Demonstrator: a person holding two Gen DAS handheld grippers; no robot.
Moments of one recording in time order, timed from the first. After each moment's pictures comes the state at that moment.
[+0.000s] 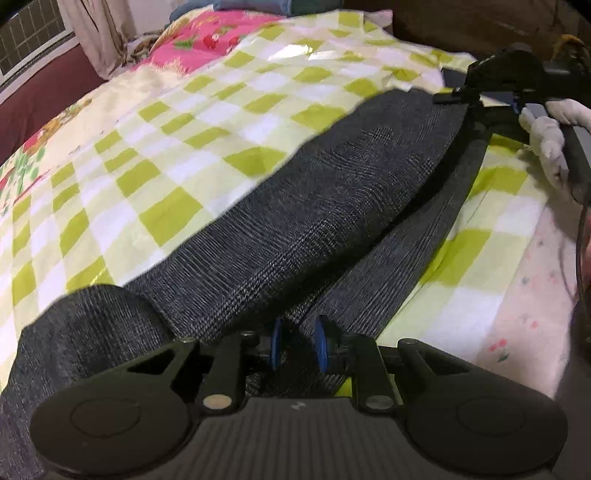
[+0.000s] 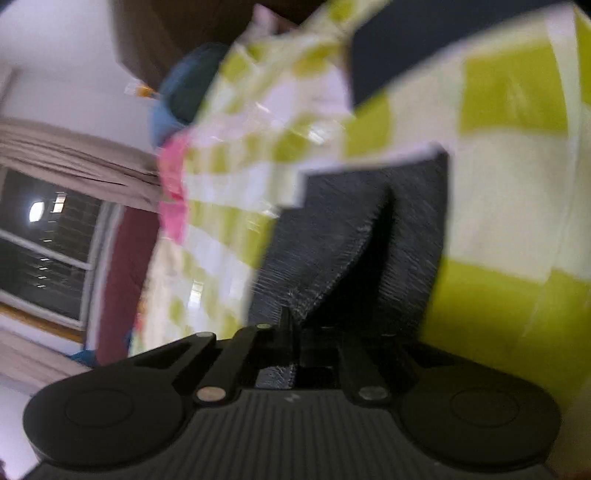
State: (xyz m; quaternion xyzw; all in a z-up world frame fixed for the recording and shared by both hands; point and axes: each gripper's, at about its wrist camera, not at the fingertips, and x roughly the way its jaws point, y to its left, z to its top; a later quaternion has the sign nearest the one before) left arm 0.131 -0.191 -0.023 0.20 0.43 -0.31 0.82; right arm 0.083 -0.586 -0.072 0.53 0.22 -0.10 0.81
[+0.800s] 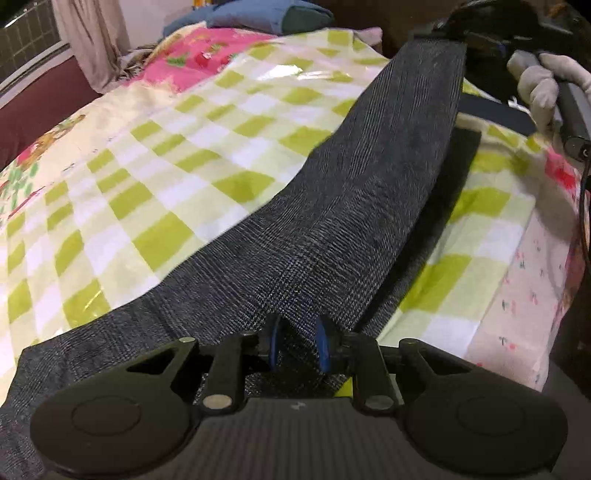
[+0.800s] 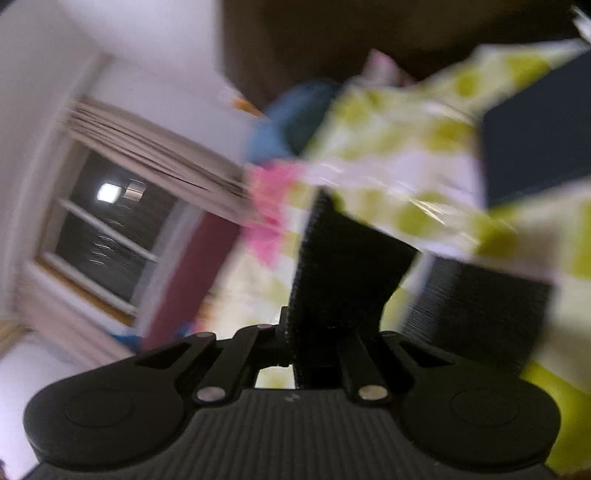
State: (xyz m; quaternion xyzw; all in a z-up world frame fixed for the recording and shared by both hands) left arm 0.130 -0.196 -0.012 0.19 0.41 -0.33 0.83; right arm 0.095 -0.593 -0.001 0.48 0.13 0.00 0.87
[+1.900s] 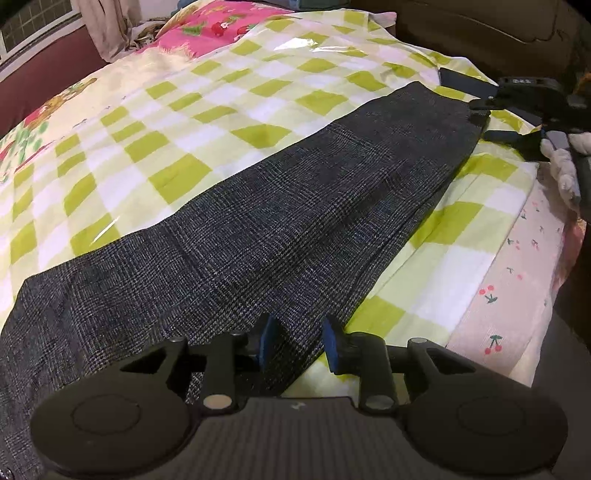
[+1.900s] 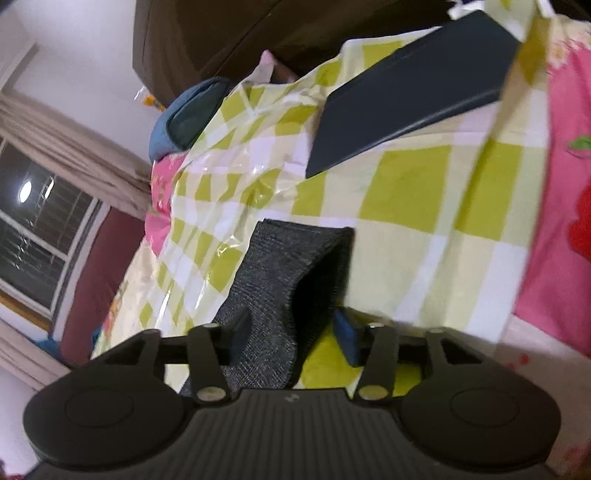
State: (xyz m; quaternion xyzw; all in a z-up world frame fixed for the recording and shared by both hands) left arm 0.114 -0.161 -0.030 0.18 0.45 -0.32 0.82; right arm 0.040 -0.603 -0.075 0.46 0.25 -0.17 0.83
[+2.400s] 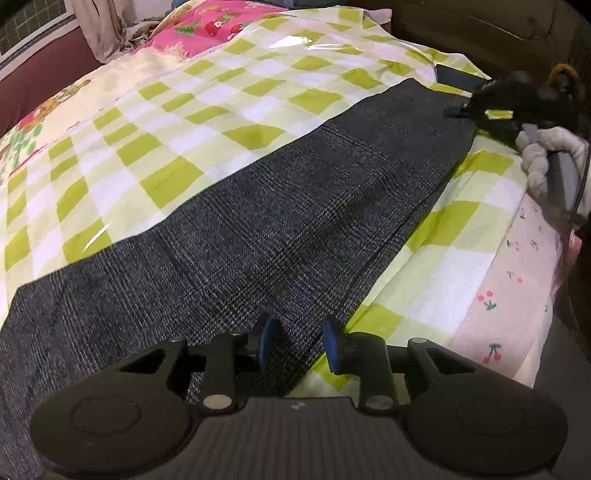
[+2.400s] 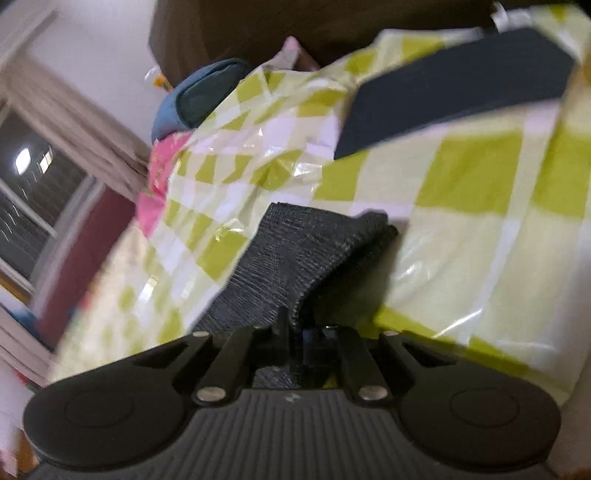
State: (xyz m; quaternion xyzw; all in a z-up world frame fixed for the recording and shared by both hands) left arm 0.118 -0.168 -0.031 0.18 0.45 -0.33 0.81; right arm 0.065 -0.591 -0.086 0.45 0.23 -0.15 0.85
